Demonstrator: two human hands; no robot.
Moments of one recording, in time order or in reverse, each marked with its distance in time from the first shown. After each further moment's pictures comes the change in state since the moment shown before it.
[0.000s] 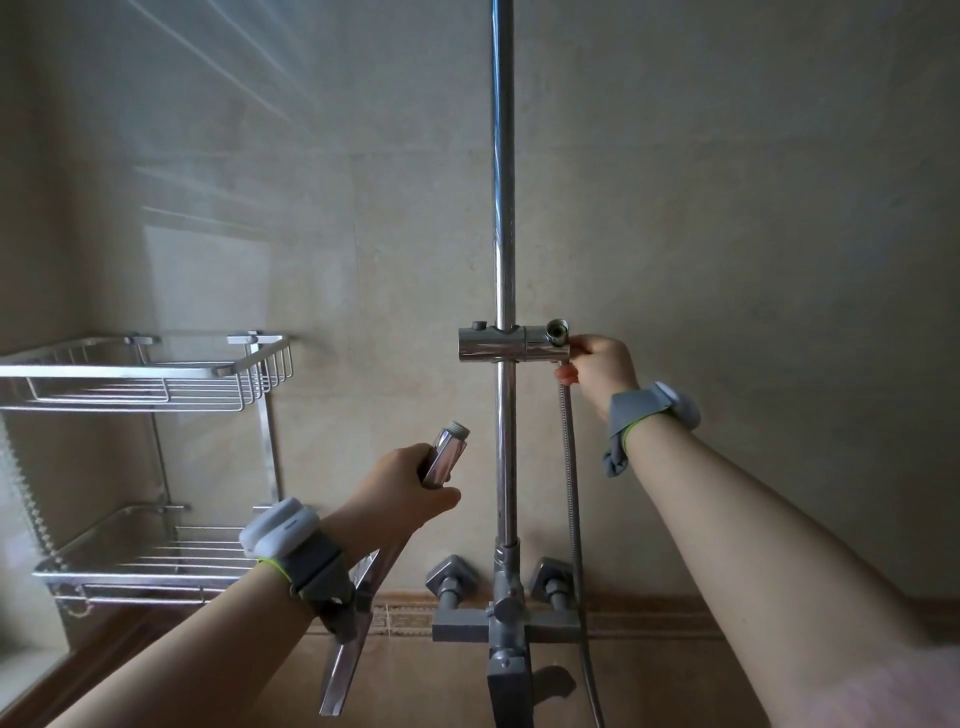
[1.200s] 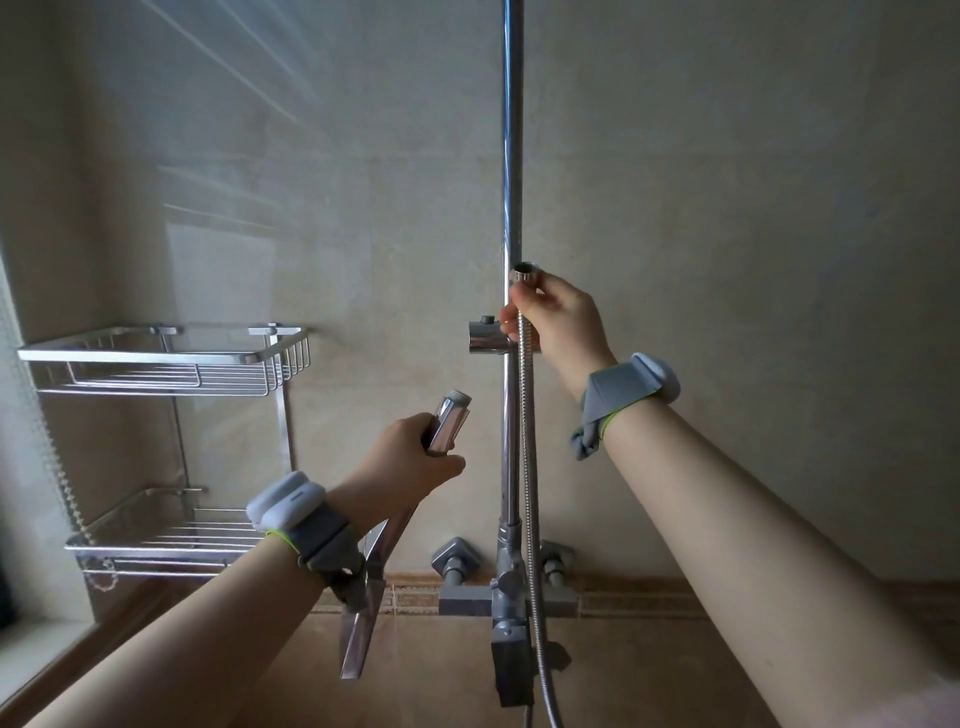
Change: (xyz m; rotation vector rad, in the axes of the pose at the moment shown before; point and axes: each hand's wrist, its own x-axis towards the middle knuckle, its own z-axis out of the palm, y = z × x) left_hand -0.024 0.019 -0.020 -0.106 0.066 0.048; right_hand -0.085 -0.092 0.018 0.211 -0.167 -0.275
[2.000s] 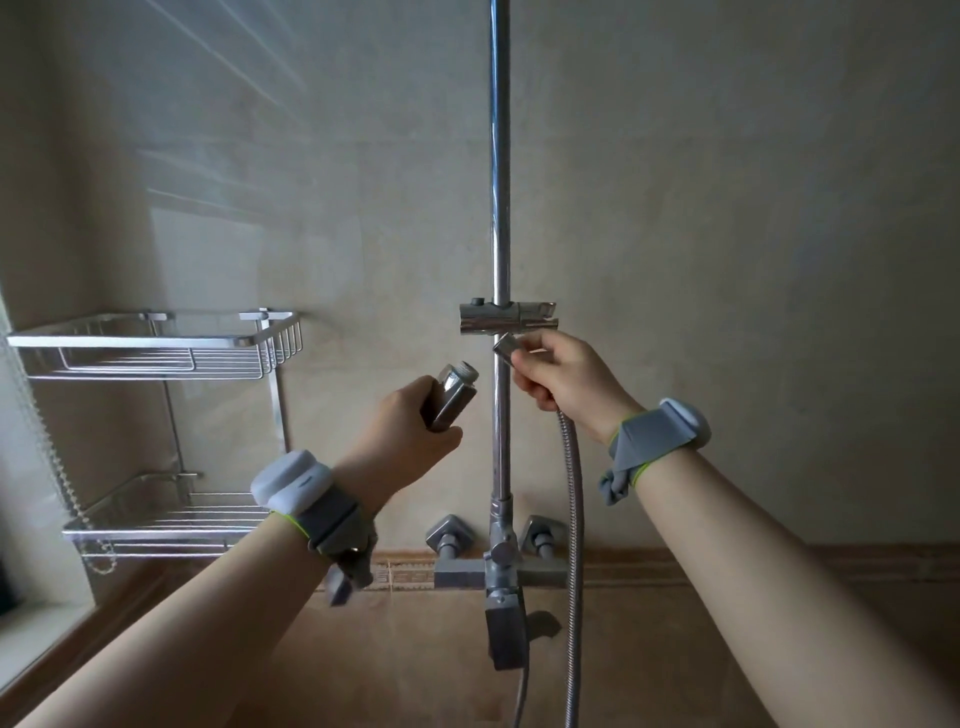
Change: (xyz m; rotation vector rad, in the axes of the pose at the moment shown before) left_hand -0.018 0.017 -0.005 0.143 0.108 0.150; right_hand -0.060 0.013 -0.028 -0.154 -0.254 0.183
